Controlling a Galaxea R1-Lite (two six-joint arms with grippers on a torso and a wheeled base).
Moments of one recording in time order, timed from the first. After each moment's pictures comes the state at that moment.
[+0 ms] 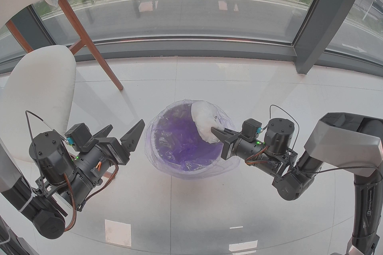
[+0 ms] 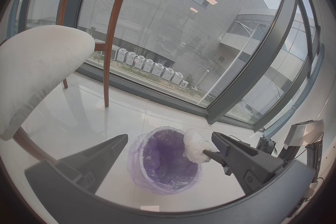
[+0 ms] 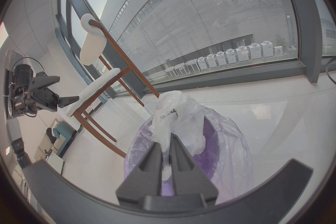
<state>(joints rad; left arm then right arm) -0.50 1.77 -0.27 -1.54 0.17 -0.35 0.54 2.32 -0.89 -1.38 0.22 0.15</state>
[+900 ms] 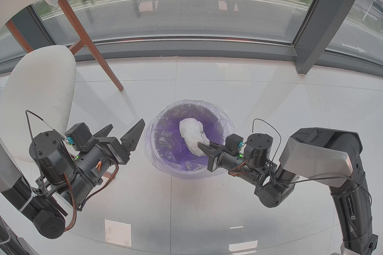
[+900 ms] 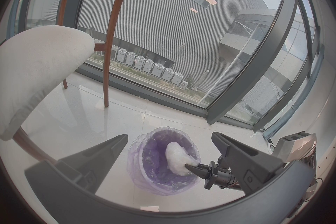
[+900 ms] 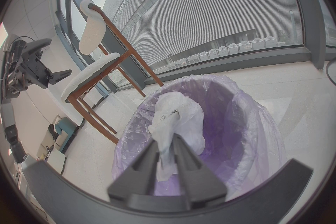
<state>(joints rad) -0.50 1.77 -0.27 -1.54 0.17 -0.35 0.58 2.52 -1.03 -1.39 0.21 0.15</state>
